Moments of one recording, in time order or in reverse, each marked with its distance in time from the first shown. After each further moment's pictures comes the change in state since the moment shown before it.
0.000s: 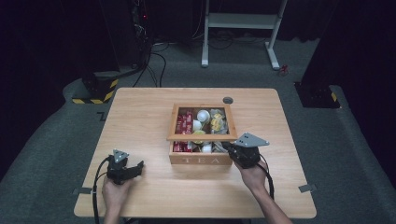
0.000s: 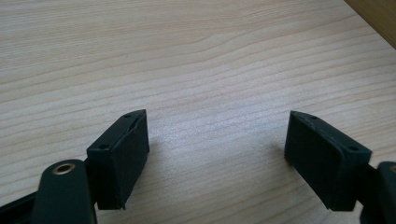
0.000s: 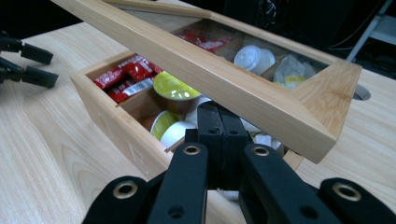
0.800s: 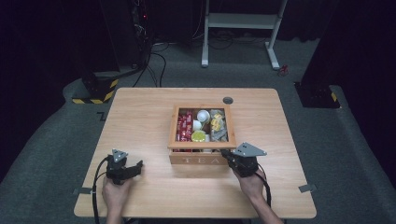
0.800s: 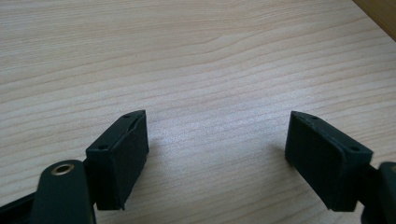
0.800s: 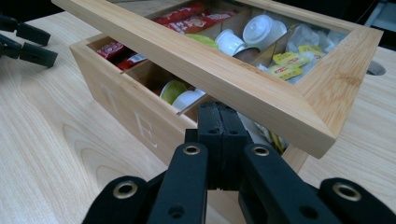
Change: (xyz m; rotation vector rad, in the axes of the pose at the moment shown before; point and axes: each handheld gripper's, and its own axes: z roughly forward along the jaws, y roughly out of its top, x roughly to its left) left arm 0.003 0.000 0.000 -0.001 0.017 -0.010; right arm 0.012 -0.031 0.005 0.017 -0.010 0.019
